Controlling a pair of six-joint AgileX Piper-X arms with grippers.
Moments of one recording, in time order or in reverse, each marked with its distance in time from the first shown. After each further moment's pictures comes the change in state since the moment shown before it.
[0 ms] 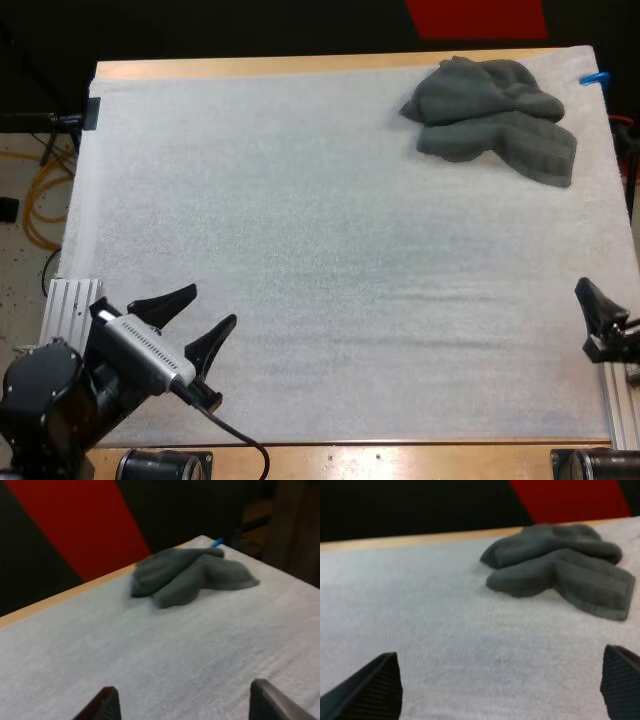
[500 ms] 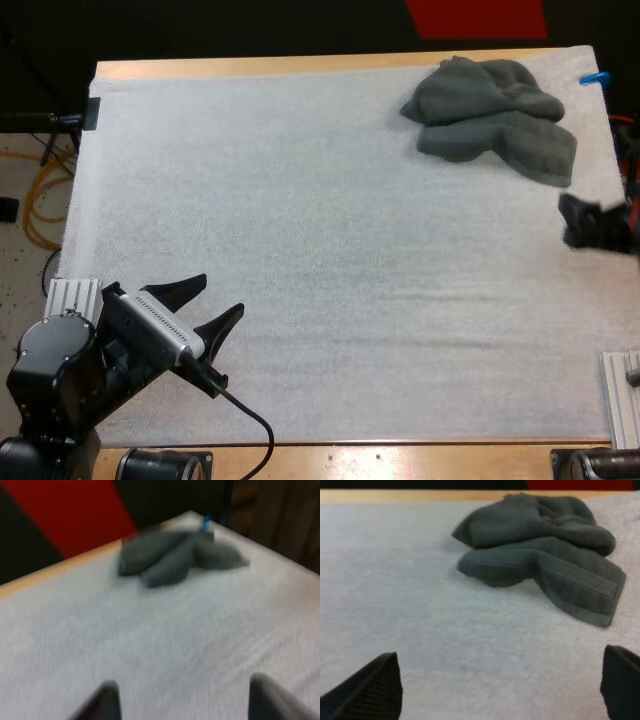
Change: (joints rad) left arm -0.014 0.085 -0.007 0.000 0.008 0.000; right arm 0.063 0.498 -0.203 -0.070 0.093 -0.087
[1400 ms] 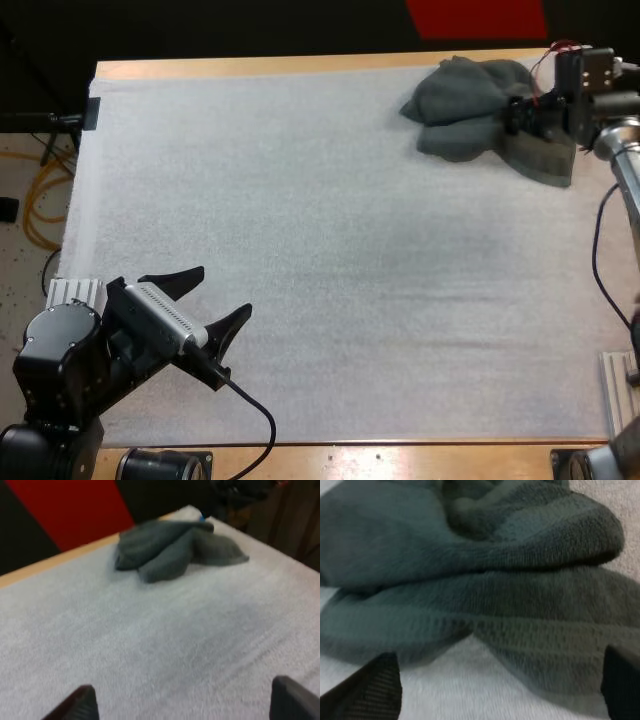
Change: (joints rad) left arm 0.000 0.034 0.000 0.000 0.003 0.000; right arm 0.037 0.956 -0.408 -0.239 0.208 0.209
